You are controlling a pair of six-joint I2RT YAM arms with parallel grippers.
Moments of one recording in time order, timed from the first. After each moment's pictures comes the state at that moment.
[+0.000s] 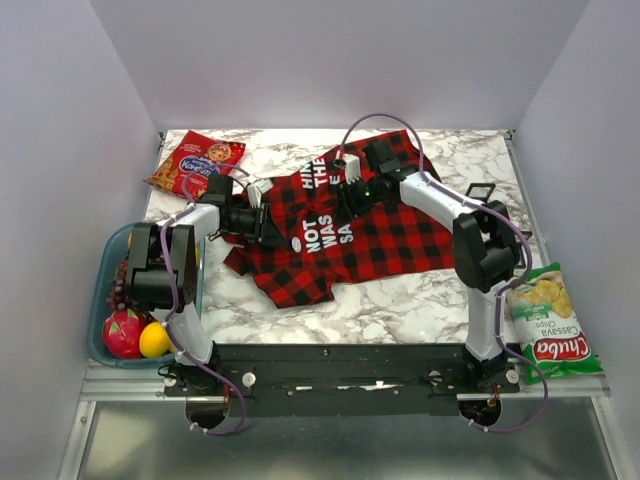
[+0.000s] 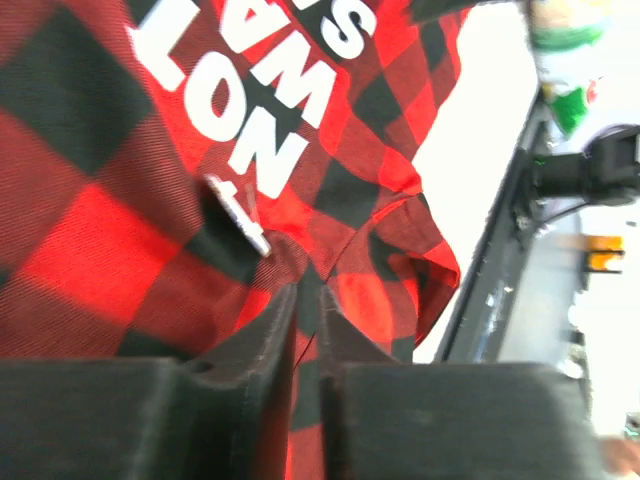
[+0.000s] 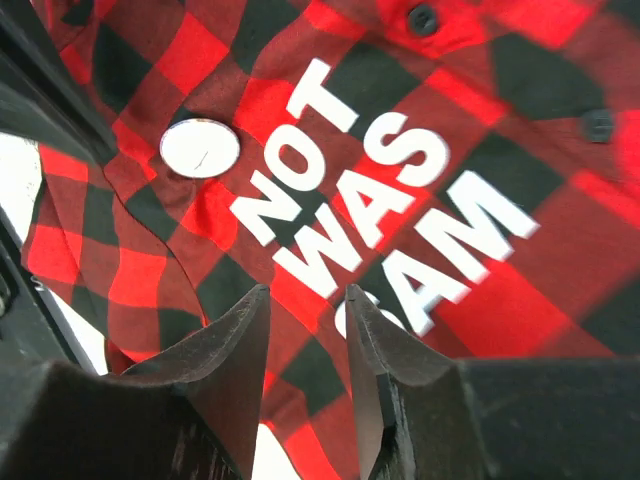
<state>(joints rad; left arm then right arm) -0.08 1.82 1.05 -0.34 1.08 0.08 0.49 2.07 1.62 -0.52 -0.61 -0.04</state>
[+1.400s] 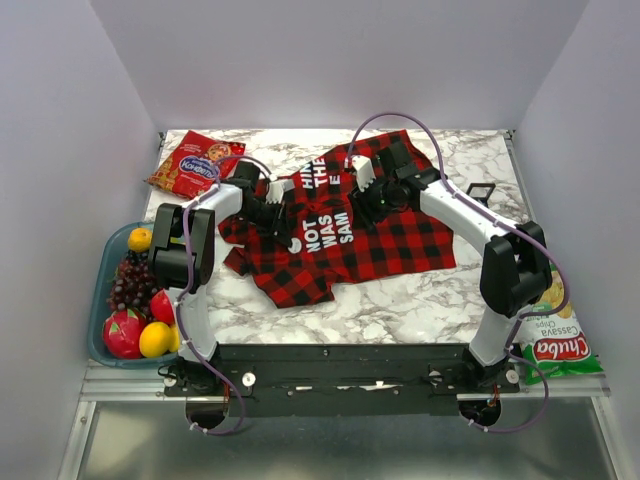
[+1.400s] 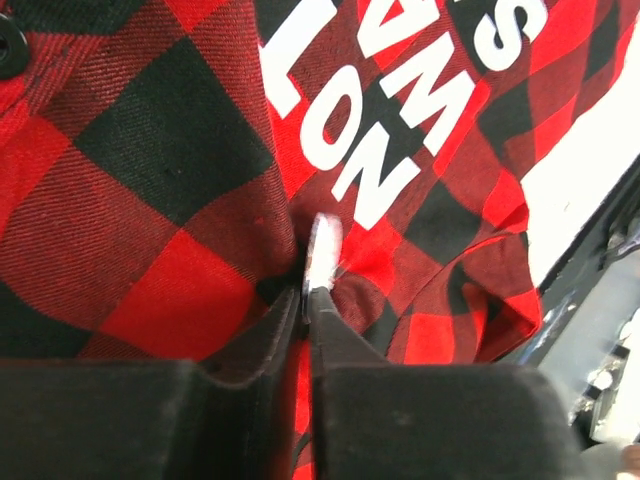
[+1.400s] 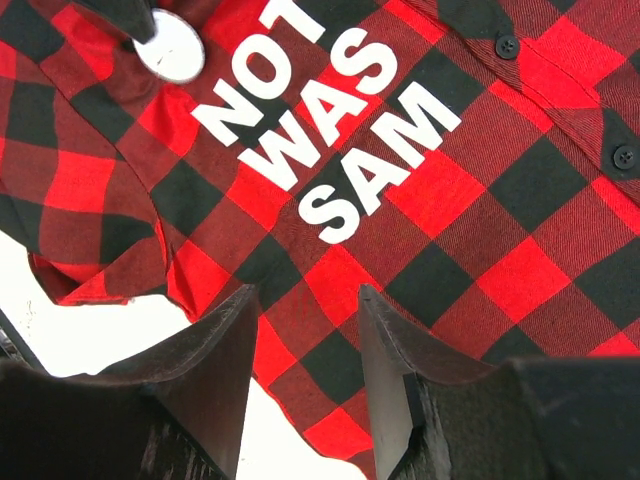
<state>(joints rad) -0.18 1.98 1.33 -0.63 0.76 0.09 0.48 1.81 1.46 -0.60 -0.43 -0.27</state>
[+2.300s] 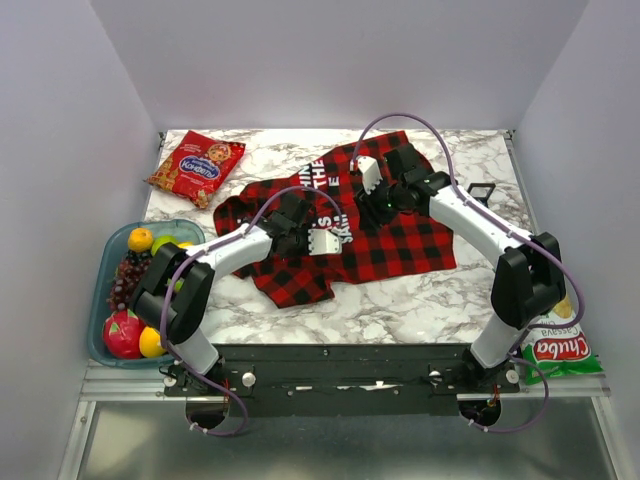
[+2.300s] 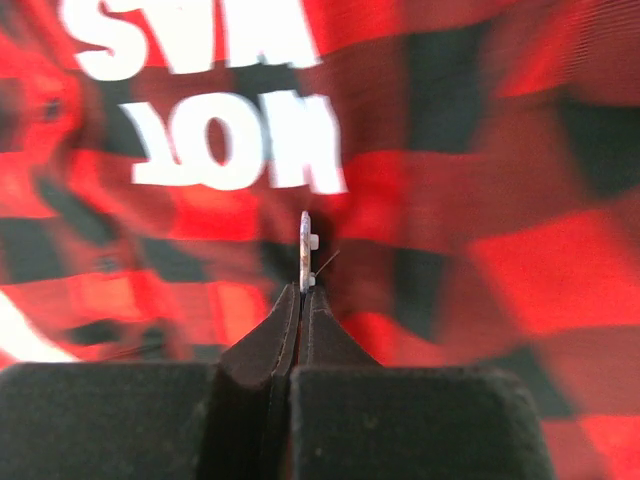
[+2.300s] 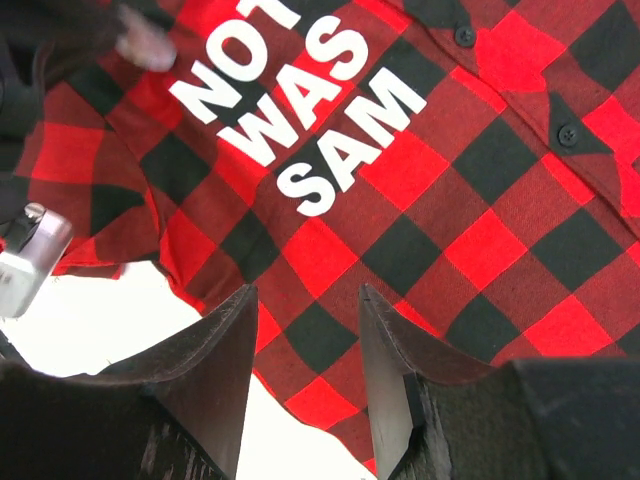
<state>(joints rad) -0.58 1.64 1.02 -0.44 0.10 0.94 0.48 1.71 1.40 -0.60 -0.38 -0.31</state>
